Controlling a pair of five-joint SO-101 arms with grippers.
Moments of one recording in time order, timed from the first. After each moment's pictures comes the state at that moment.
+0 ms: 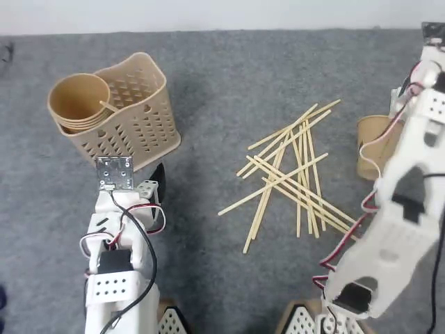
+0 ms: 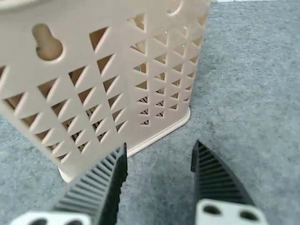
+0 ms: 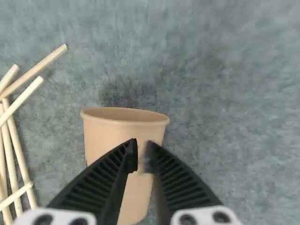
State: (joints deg) left arm -10.5 -71.6 94.1 19.4 2.2; right arm 21.9 32.4 -43.1 83.7 15.2
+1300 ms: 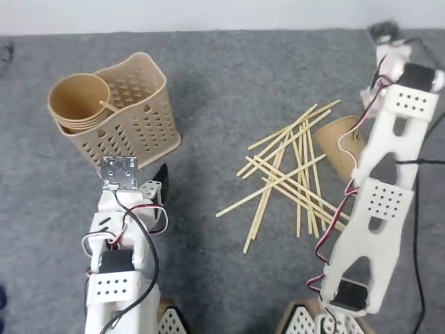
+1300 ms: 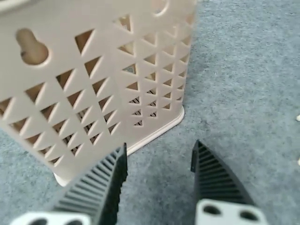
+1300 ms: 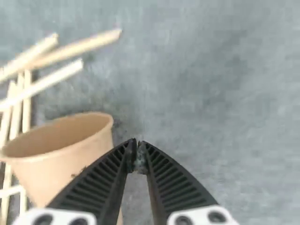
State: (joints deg) left arm -9.1 -71.6 94.1 19.4 1.6; right arm 14.0 57.8 -87.0 100.7 28.8
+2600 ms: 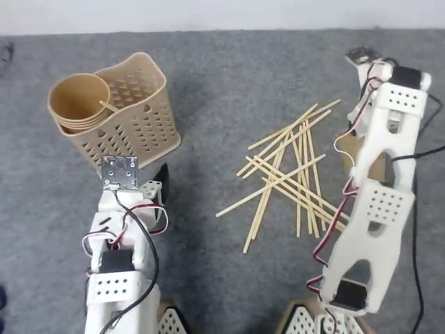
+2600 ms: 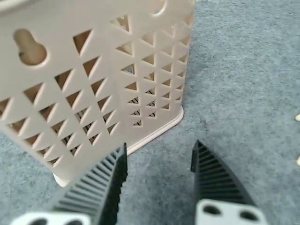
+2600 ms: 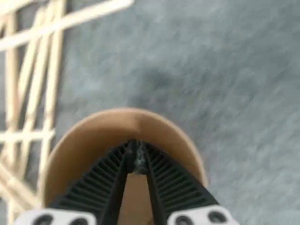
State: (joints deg) left arm -9.0 -71.6 94.1 19.4 1.6; right arm 13.1 47.7 -55.4 100.7 36.0
